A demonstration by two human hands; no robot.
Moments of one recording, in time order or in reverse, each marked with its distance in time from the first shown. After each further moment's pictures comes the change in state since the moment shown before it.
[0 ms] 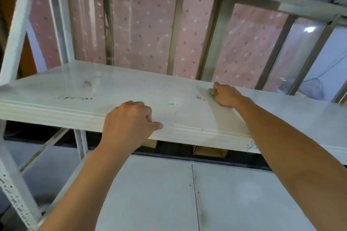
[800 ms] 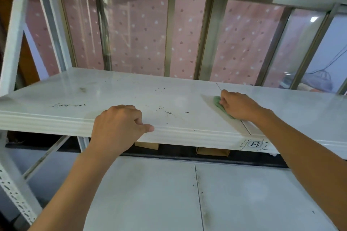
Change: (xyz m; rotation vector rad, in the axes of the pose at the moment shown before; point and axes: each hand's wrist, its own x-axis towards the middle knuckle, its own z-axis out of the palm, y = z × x) left_hand 0.003 0.002 -0.003 0.046 -0.033 -0.012; right_hand -0.068 0.035 -0.008 -0.066 0.005 -0.096
